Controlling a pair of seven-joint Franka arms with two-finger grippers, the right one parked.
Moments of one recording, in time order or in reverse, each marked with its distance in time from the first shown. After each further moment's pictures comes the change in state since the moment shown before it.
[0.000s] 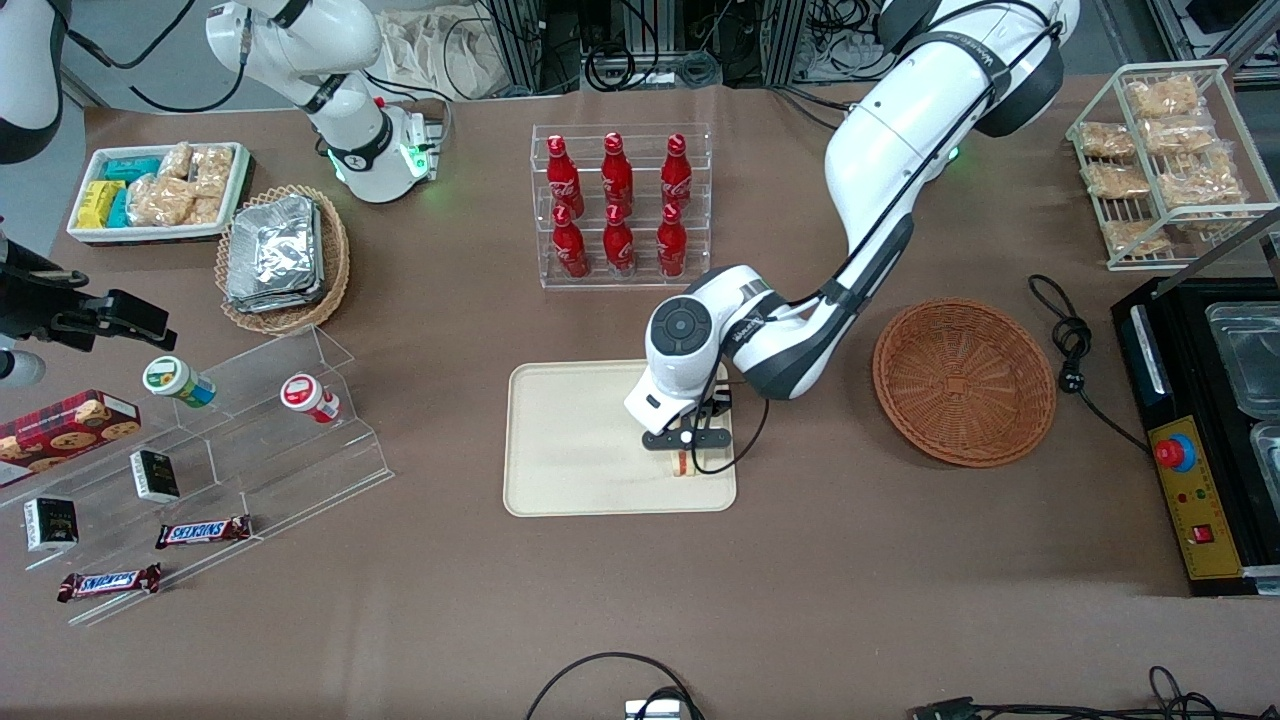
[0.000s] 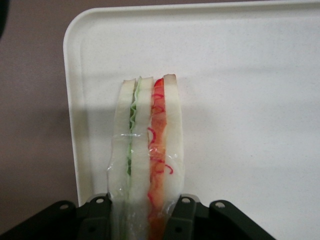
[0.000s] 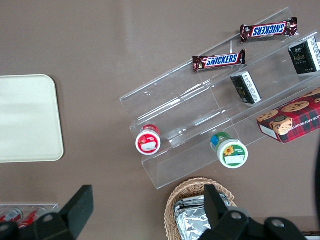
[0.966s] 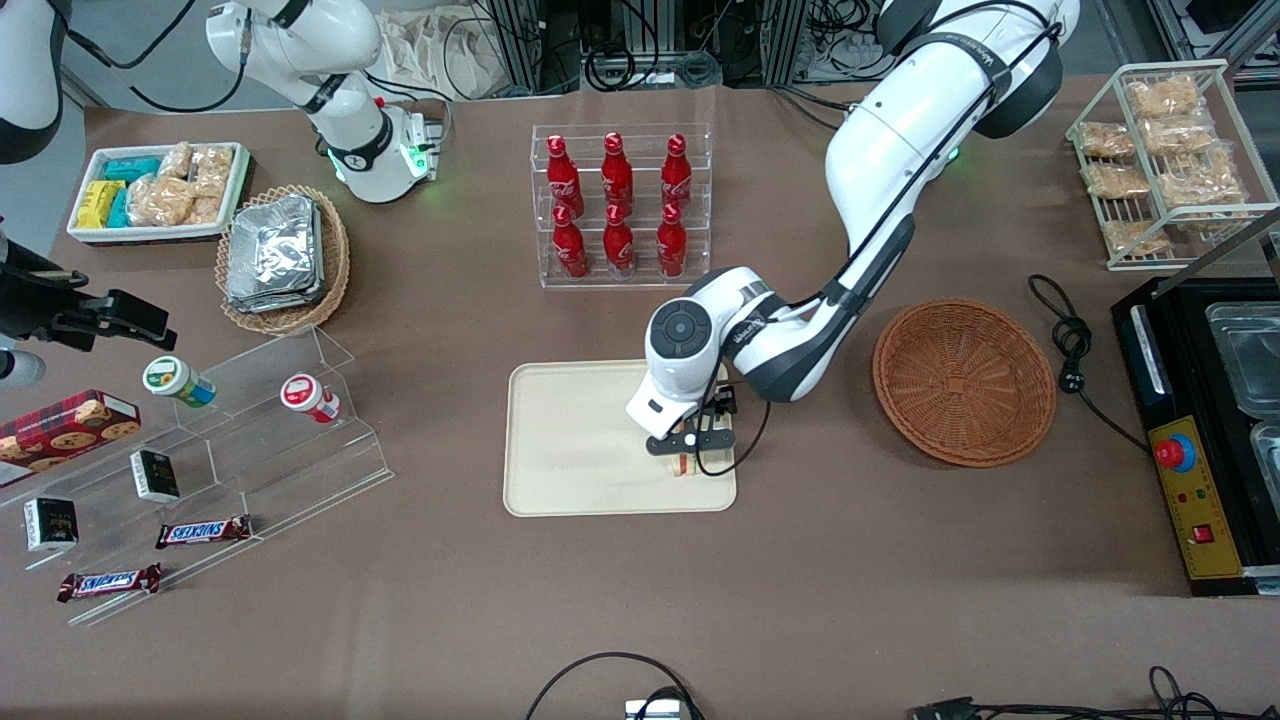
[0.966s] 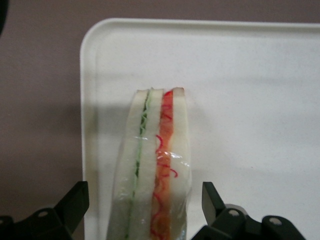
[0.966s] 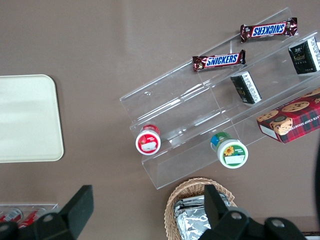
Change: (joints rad) arm 0.002 -0.001 0.003 0.041 0.000 -0.049 -0.055
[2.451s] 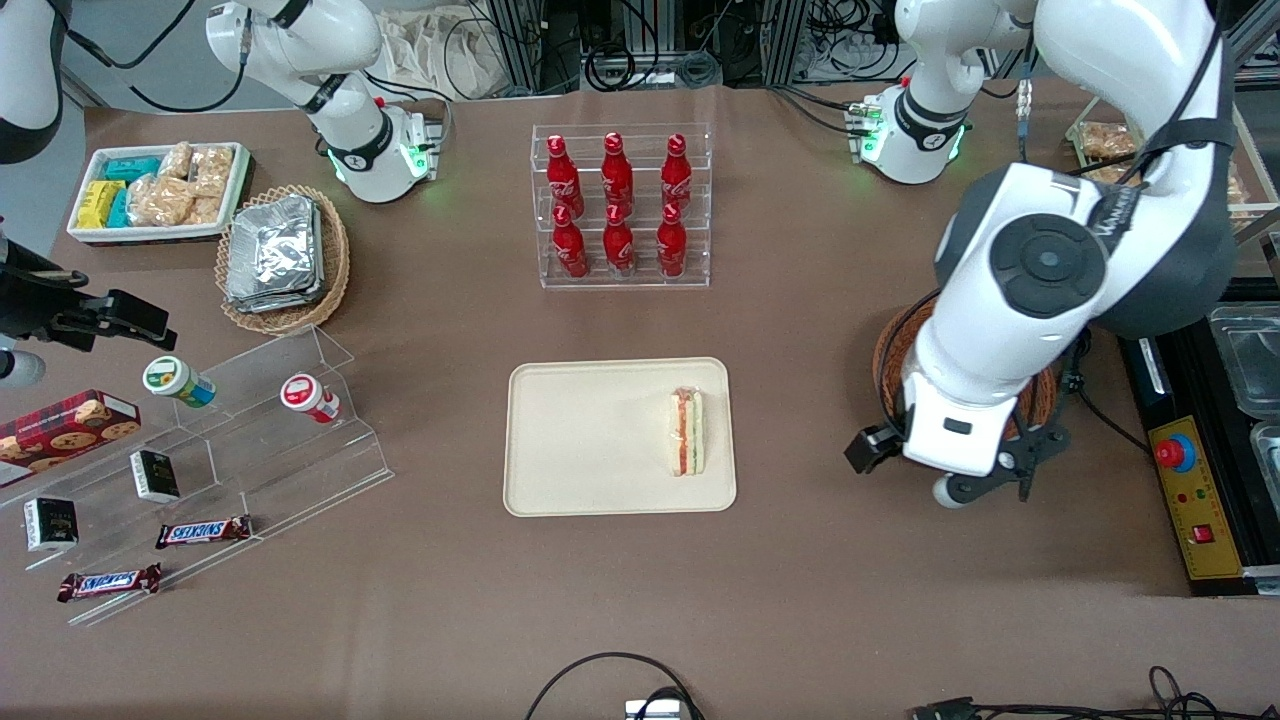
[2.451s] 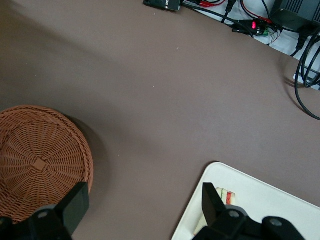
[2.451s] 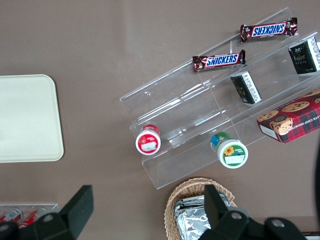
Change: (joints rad) arm 0.337 -0.352 0.005 0.166 -0.149 -0.363 0.081
